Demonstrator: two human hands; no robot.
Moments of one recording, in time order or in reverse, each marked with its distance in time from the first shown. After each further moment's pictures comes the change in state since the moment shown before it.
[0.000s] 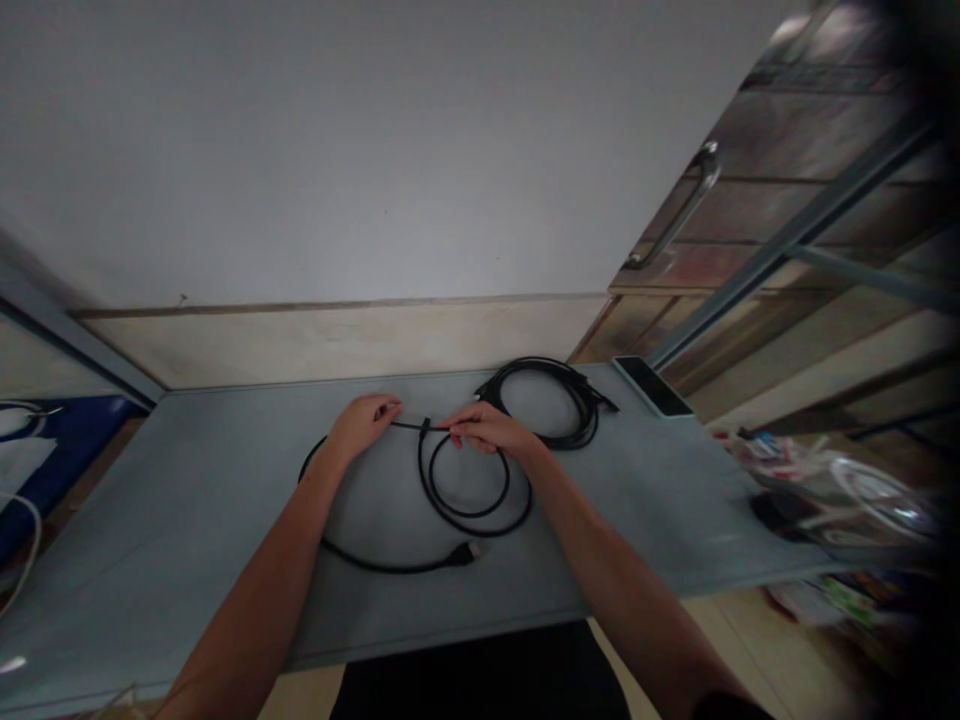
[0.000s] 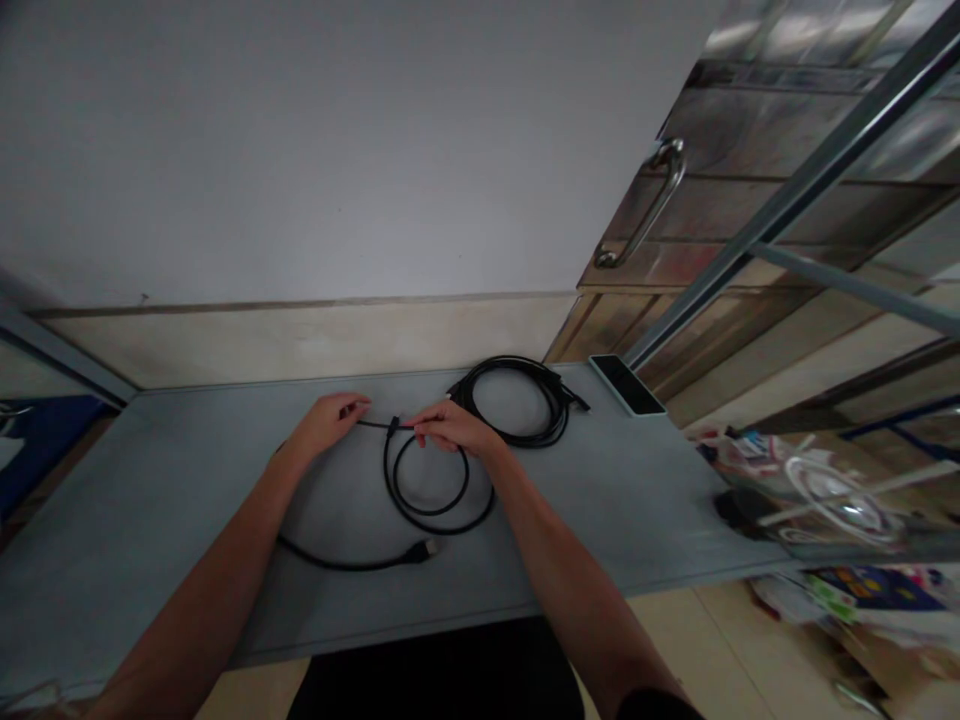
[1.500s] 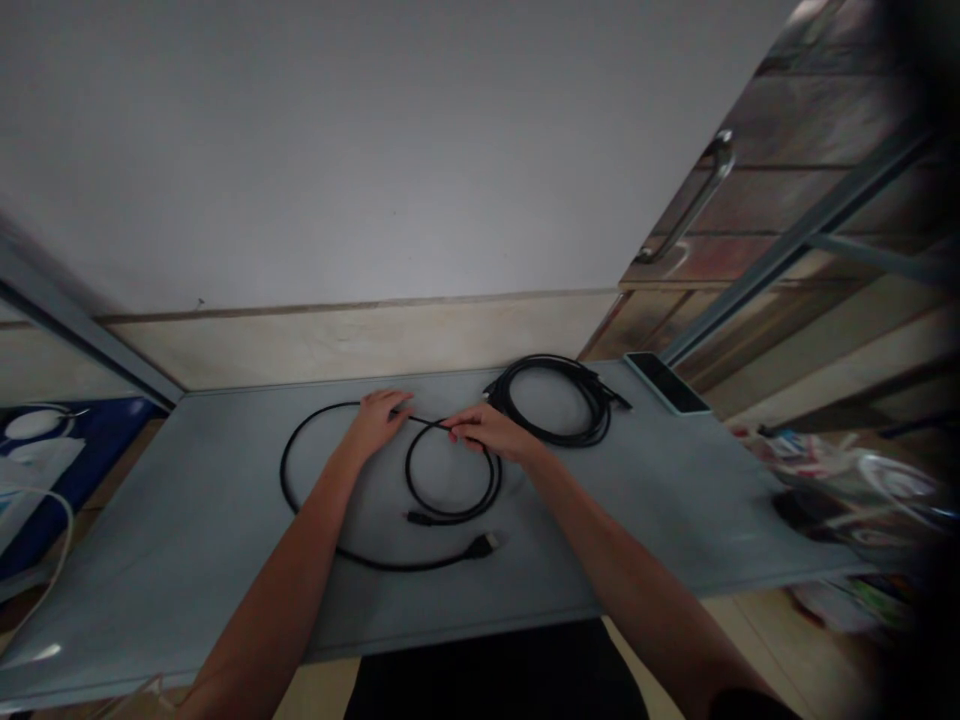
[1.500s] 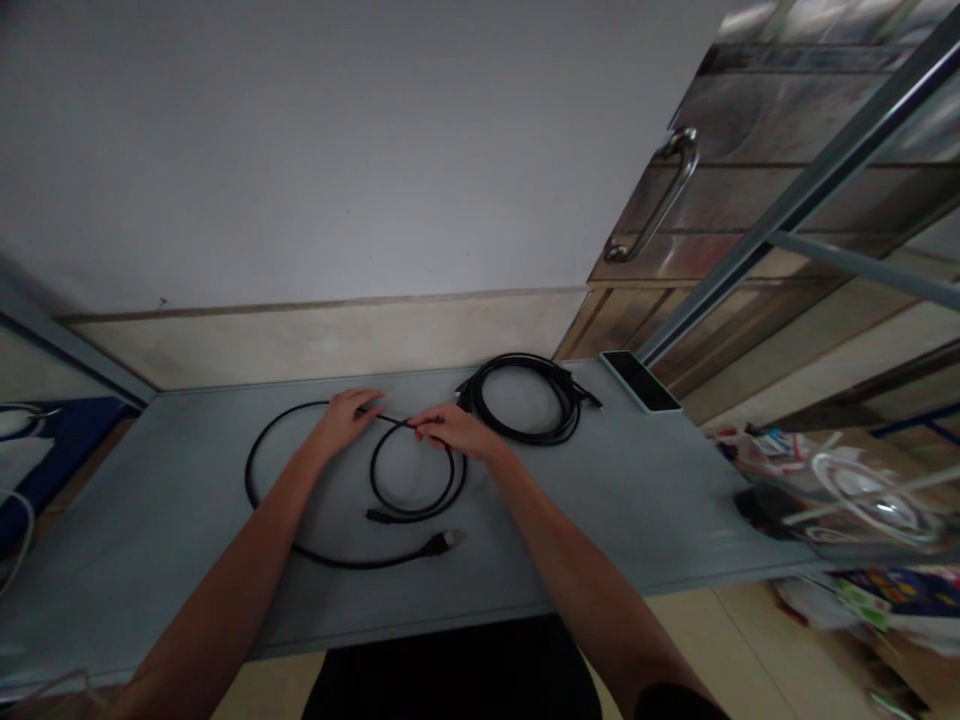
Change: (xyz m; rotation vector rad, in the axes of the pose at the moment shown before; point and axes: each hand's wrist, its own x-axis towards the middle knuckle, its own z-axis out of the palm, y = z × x) left_hand 0.003 -0.005 0.012 0.031 0.102 0.089; right_hand 0.009 0.005 0.019 -0.001 0.105 -0.024
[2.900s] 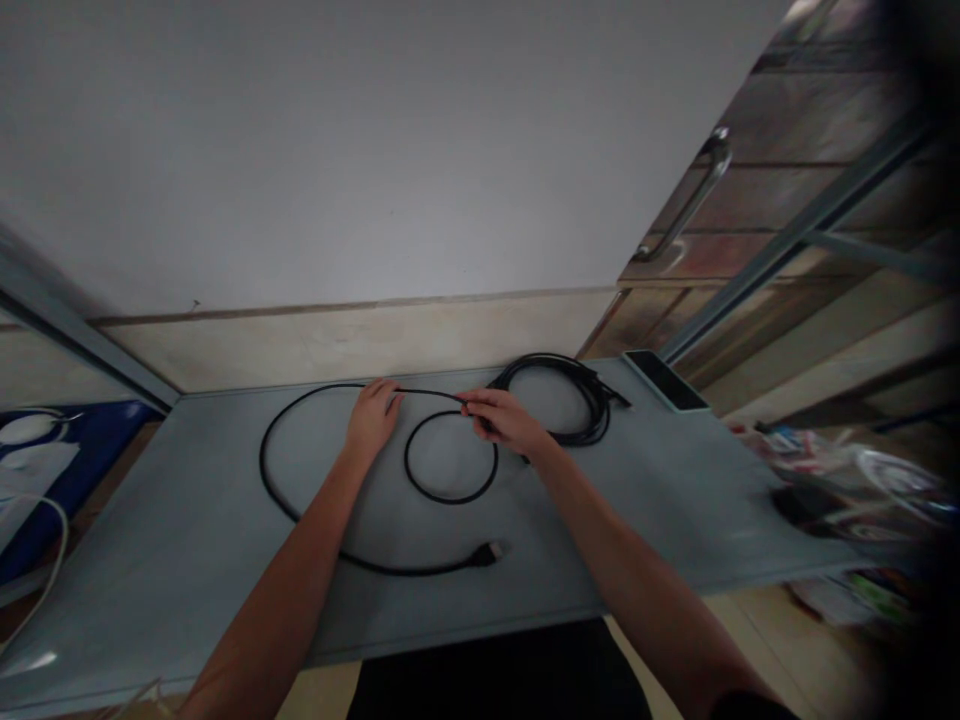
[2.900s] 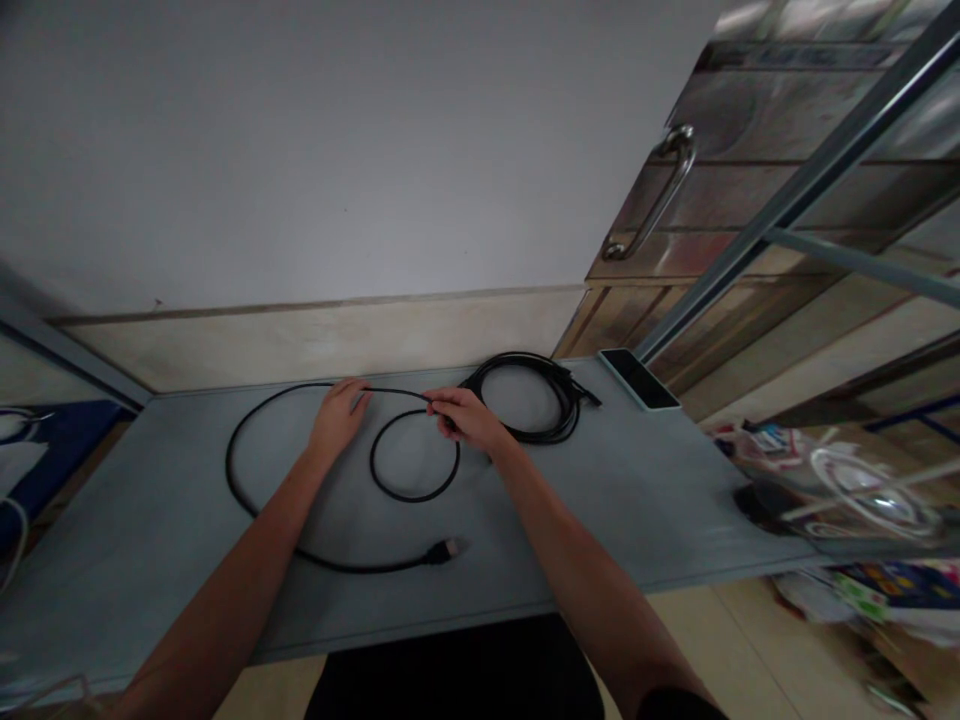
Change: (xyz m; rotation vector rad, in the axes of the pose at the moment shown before) left_hand 0.003 0.004 0.004 0.042 0.245 -0.042; right_hand -0.008 -0.011 -0.015 0.268 0.158 -0.086
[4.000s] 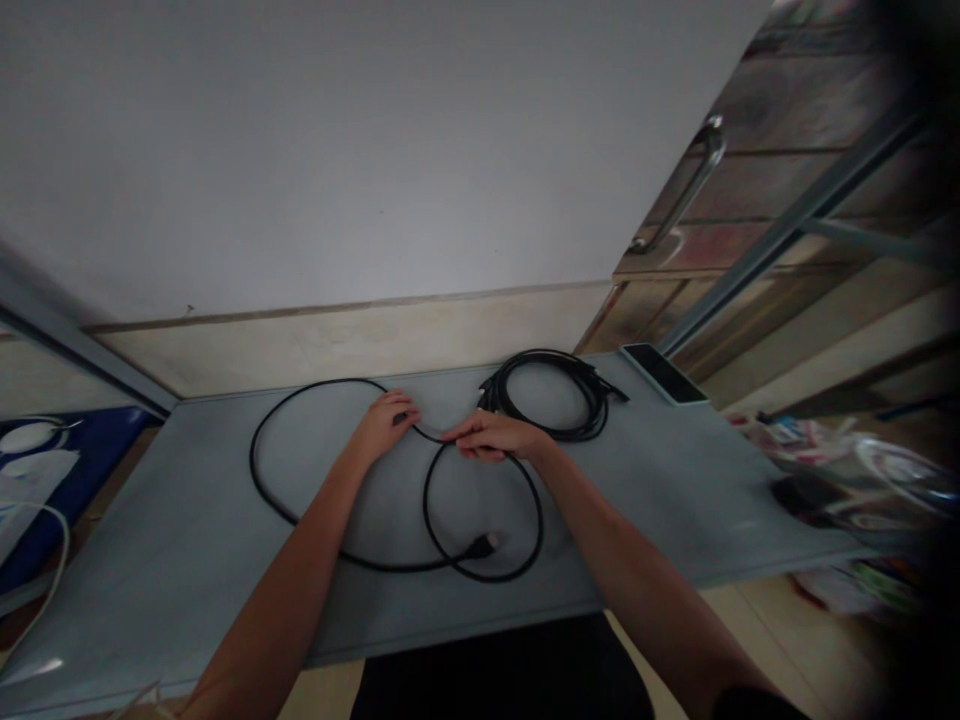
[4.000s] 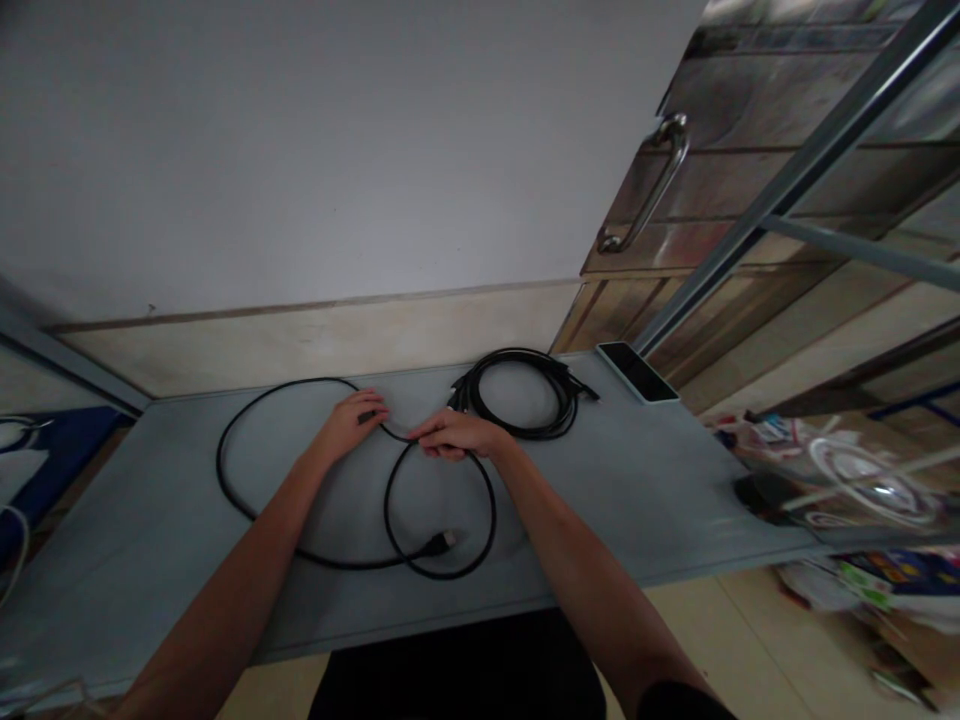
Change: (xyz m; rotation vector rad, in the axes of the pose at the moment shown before) left_hand -0.005 -0.011 0.018 -0.177 -0.185 0.159; right_hand -0.004 0.005 -0.004 -0.167 -0.436 0.298
